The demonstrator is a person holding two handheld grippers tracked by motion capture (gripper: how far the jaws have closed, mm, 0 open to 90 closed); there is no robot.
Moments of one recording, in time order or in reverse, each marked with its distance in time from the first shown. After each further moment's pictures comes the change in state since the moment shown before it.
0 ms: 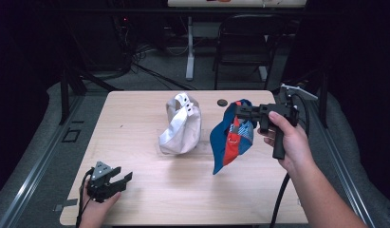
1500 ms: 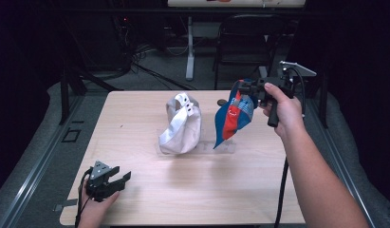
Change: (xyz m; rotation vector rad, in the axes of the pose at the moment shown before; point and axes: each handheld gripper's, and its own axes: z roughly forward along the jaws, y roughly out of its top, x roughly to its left) left arm 0.006 -0.001 0.000 0.014 0.009 -0.001; right arm -0.007 0.072 0.015 -0.082 -0.151 0.038
